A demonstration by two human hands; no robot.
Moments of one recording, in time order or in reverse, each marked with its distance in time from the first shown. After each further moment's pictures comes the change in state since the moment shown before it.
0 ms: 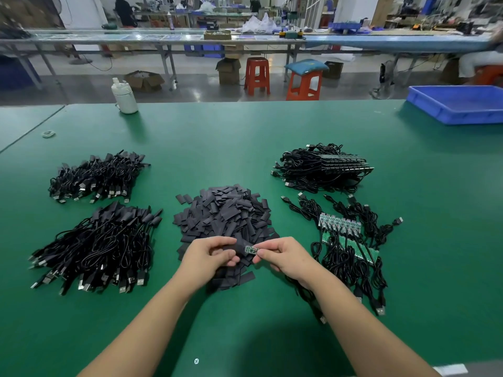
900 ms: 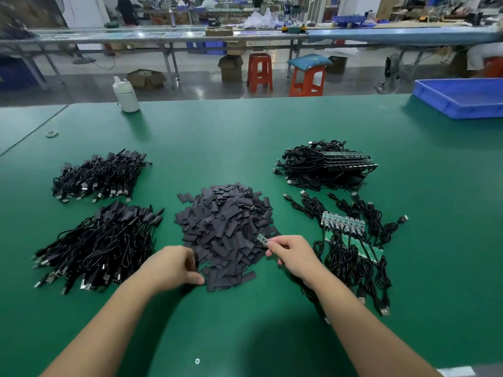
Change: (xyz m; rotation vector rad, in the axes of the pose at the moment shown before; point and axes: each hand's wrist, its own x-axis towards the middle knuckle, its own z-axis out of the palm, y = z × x) left_hand 0.004 -0.007 -0.067 1.155 -0.147 -0.166; right_hand 0.007 0.010 -0.006 -0.156 0.217 0.046
